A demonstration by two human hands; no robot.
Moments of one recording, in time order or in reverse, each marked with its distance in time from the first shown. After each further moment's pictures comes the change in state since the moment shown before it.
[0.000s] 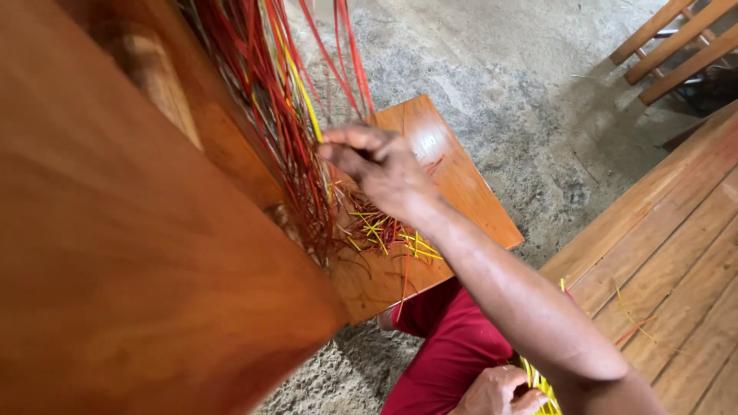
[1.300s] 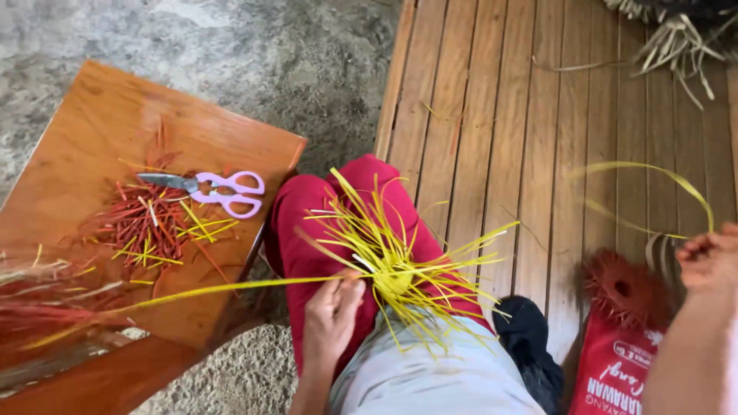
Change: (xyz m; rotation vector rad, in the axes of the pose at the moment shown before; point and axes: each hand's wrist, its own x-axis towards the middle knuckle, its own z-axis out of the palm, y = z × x) left_hand 0.053 0.074 -0.051 0.112 -0.112 -0.566; right_hand -1.052 0.046 -0.232 0.249 2.011 0.554
